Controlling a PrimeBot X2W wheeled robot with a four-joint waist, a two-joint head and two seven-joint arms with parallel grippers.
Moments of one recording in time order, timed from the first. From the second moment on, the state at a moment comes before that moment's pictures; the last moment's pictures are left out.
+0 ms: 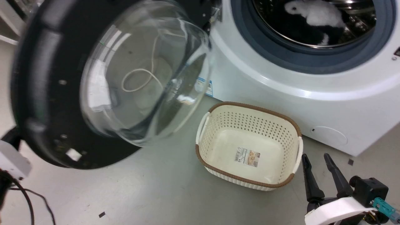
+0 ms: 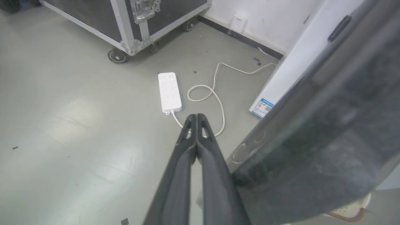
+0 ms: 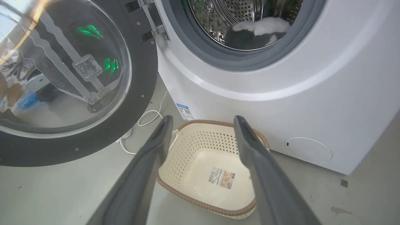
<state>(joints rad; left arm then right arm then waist) -0.28 0.58 0.14 0.23 -0.71 -0.09 0.33 -0.03 -0.05 0.01 0.16 0.25 0.13 -0.20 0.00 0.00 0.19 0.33</state>
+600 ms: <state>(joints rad) -0.22 0.59 -0.27 -0.16 -1.09 -0.11 0.51 -0.02 -0.05 -0.04 0.21 0.36 0.13 -0.23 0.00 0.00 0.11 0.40</state>
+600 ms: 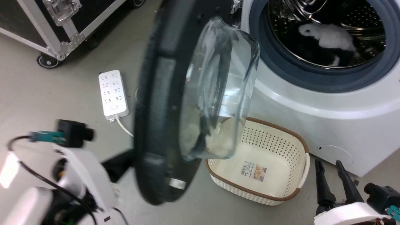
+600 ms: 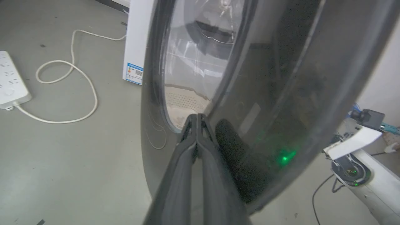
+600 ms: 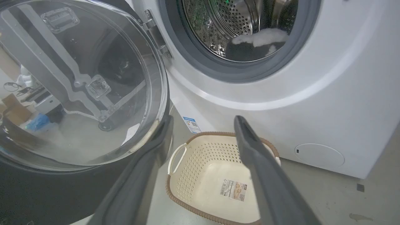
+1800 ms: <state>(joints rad) -0.89 0.33 -0.96 0.38 -0.93 -0.13 0.03 -0.03 -0.05 -0.05 0.16 0.48 0.13 -0.26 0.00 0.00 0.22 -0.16</state>
